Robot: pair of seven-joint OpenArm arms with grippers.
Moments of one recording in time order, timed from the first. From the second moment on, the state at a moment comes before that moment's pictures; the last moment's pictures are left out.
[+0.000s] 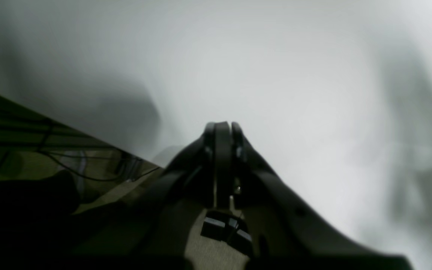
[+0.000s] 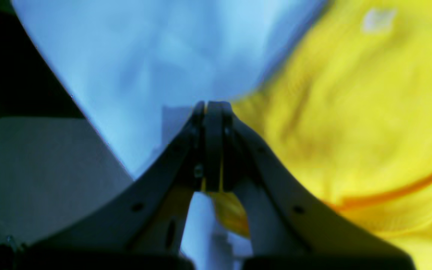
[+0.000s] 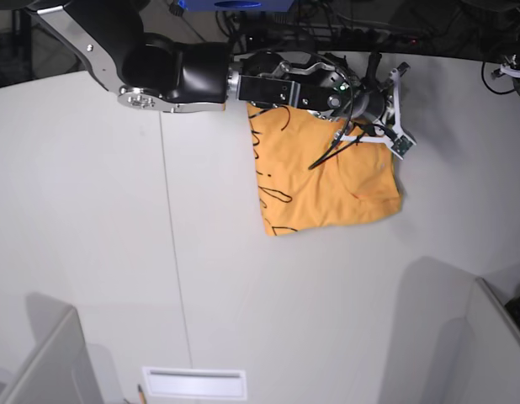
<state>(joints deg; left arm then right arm) 29.0 -14.6 -62.1 96.3 -29.9 -28.1 48.7 26.5 -6.7 -86.0 79.6 44.4 -27.1 -35.9</state>
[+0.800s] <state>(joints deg) 23.9 -8.8 -49.3 98.2 -39.3 -32.8 49.2 18.6 9.3 -65.2 100.4 43.6 -27.7 -44.2</state>
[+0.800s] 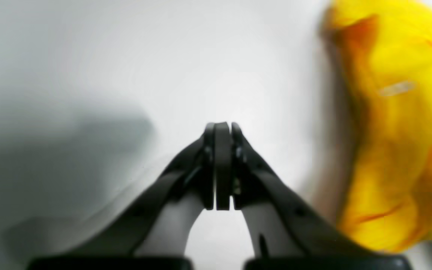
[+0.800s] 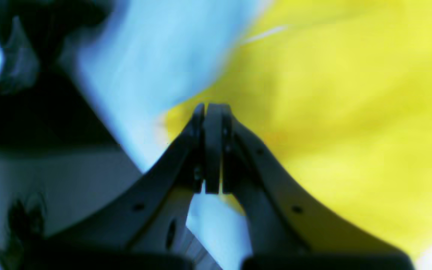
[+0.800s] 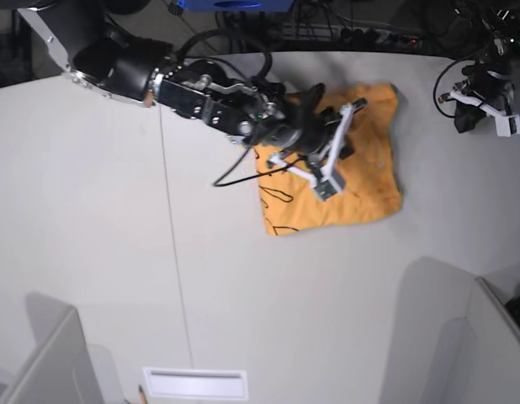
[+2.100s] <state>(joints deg) 6.8 -13.2 -20.4 75.8 -46.6 -34.2 59.8 -13.5 20.7 -16.3 113.3 44.0 -27.1 -44.1</state>
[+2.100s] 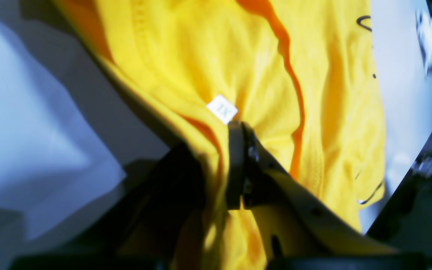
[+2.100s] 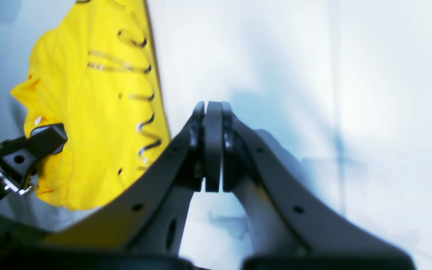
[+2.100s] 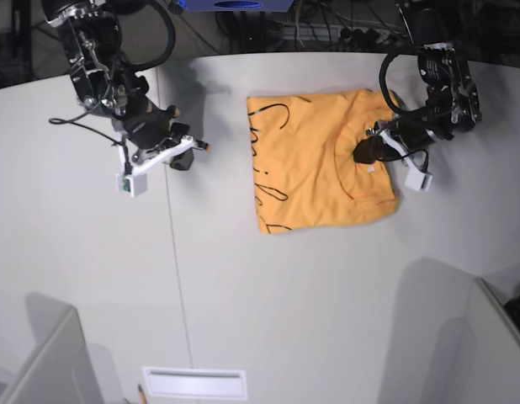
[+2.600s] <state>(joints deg) -10.9 -21.7 22.3 76.9 -29.6 -34.2 57.0 -22.7 17.4 4.5 113.3 44.1 -18.1 -44.0</state>
